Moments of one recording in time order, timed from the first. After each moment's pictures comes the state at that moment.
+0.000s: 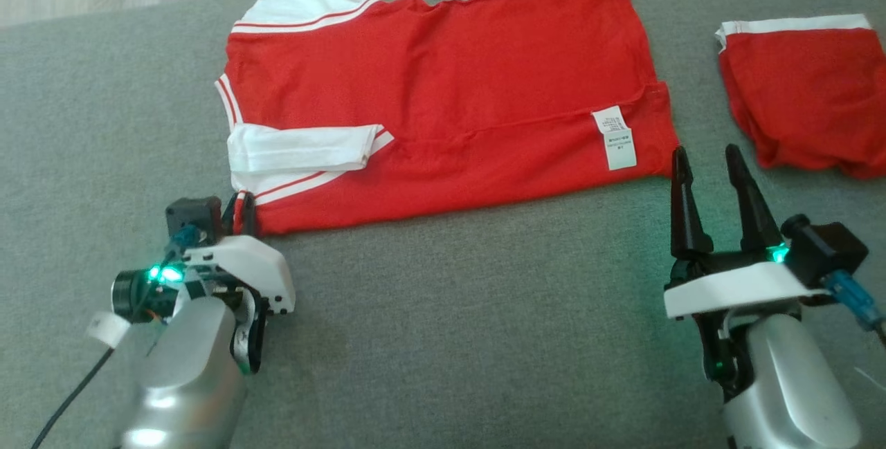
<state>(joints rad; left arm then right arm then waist) -0.55 0.15 -0.37 0.88 -0.42 0.13 -0.02 -0.22 -0.05 0.06 0.30 0.26 0.13 -0.26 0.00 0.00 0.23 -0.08</state>
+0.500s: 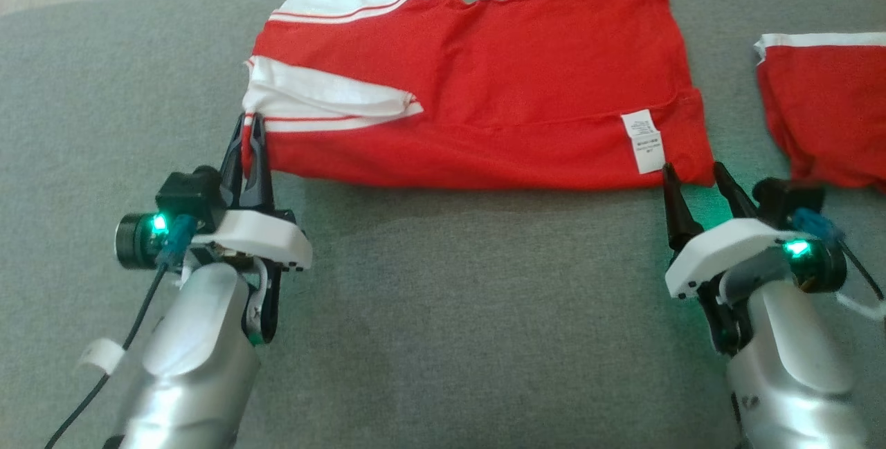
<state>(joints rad) -0.55 0.14 -0.36 0.66 -0.40 0.11 -0.25 -0.38 -0.05 -0.02 0.59 0.16 0.13 -0.04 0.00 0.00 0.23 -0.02</state>
